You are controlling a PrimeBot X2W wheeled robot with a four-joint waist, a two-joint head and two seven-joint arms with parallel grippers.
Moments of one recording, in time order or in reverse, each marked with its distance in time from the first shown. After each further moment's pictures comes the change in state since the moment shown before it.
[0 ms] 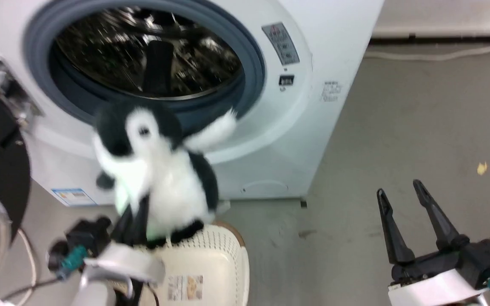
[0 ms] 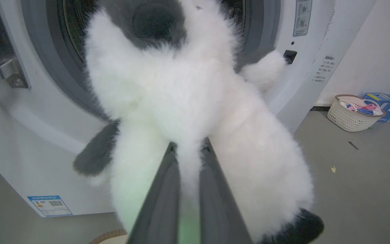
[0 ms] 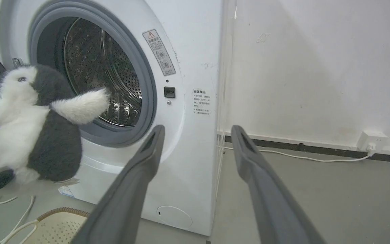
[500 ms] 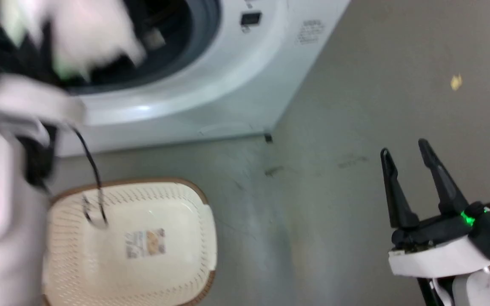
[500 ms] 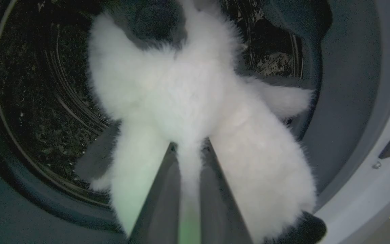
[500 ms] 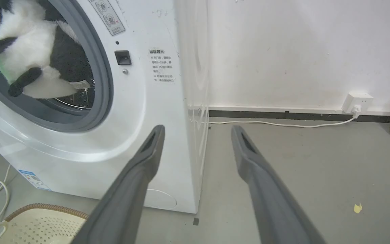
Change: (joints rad) left arm -0.521 0.160 0.089 -0.021 0.017 0.017 0.142; right arm -0.124 0.000 0.010 -0.022 0.077 0.000 0.000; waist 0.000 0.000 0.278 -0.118
